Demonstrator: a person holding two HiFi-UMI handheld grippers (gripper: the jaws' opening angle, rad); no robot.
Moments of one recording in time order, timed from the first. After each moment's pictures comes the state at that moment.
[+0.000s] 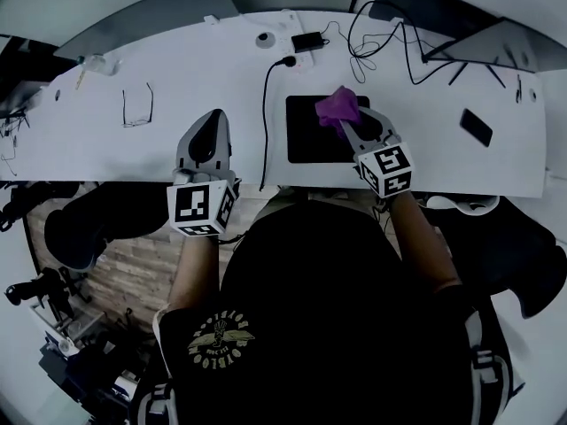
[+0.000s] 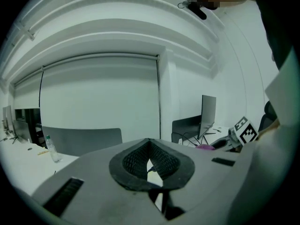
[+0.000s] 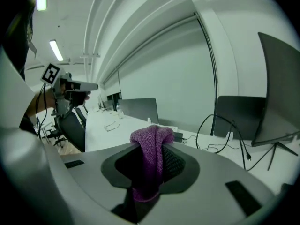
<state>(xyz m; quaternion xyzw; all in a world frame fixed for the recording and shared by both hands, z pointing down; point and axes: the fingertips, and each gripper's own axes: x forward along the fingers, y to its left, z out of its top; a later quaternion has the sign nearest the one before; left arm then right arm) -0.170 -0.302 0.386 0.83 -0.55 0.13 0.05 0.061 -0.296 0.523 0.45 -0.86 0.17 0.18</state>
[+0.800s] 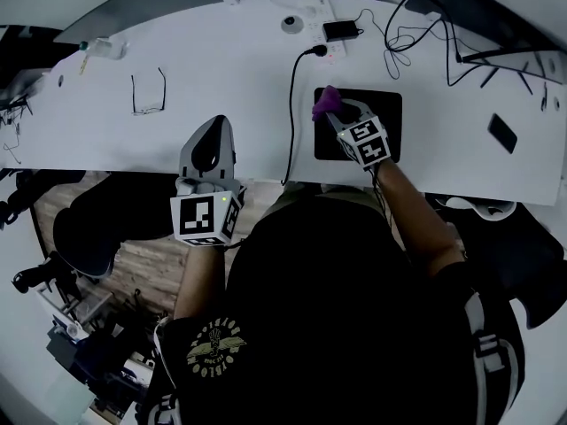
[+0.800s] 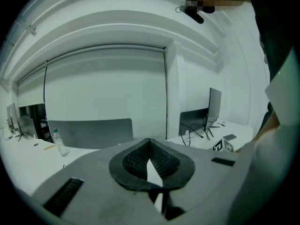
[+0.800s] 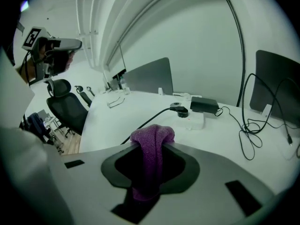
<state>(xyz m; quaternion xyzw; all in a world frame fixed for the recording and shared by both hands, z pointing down) -0.231 -0.310 0.416 0.81 -0.56 0.16 0.07 -0.041 -0.330 0.672 0.37 -0.85 0.23 0.29</state>
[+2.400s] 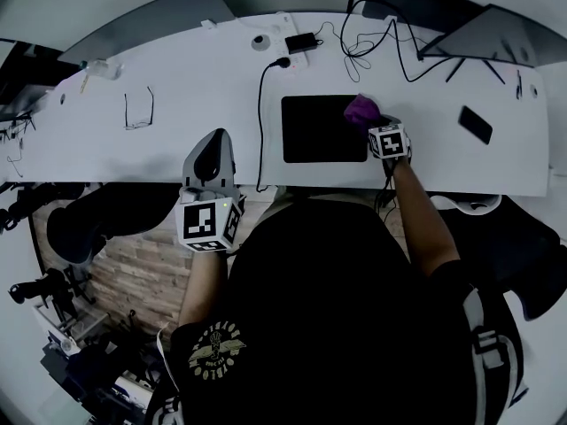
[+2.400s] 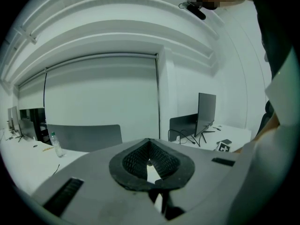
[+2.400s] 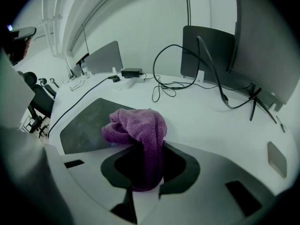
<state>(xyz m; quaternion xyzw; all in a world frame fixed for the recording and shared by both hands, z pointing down) -0.149 -0.261 0.396 0.81 -0.56 0.14 0.05 0.197 -0.299 0.736 0.51 -0.72 0.29 0.38</state>
